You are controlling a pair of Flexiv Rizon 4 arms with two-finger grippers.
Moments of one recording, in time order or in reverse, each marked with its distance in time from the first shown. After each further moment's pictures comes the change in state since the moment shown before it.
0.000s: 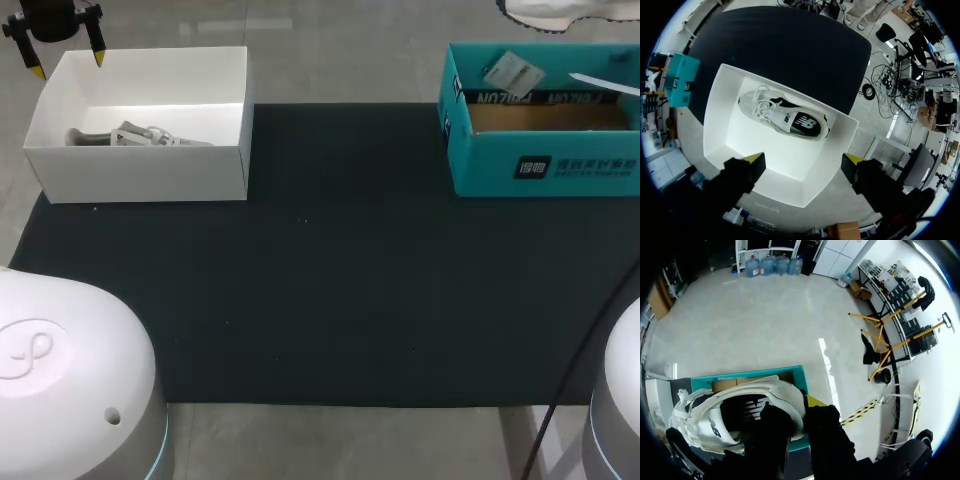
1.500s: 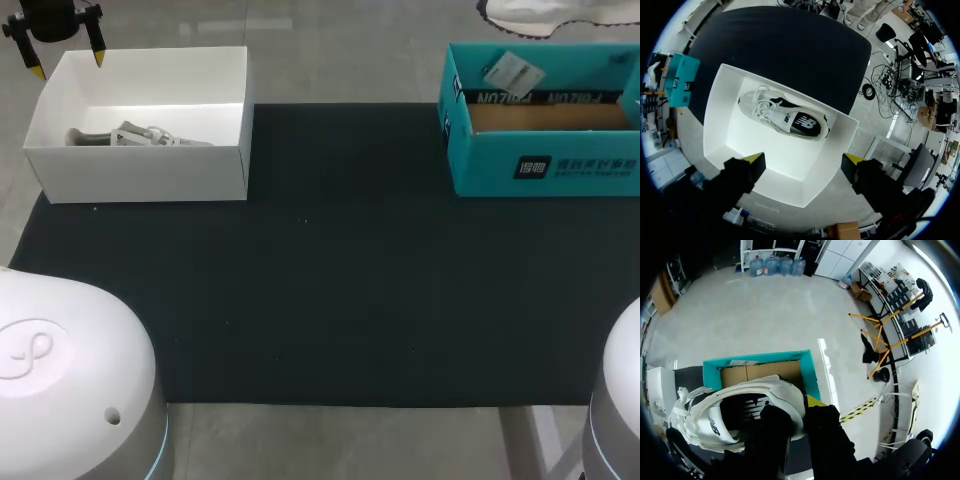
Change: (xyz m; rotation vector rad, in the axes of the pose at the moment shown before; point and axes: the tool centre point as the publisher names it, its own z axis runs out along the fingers) left arm 0.000 0.000 0.000 0.000 0.000 0.000; right arm 0.033 -0.060 -0.050 -0.003 -0.002 -0.022
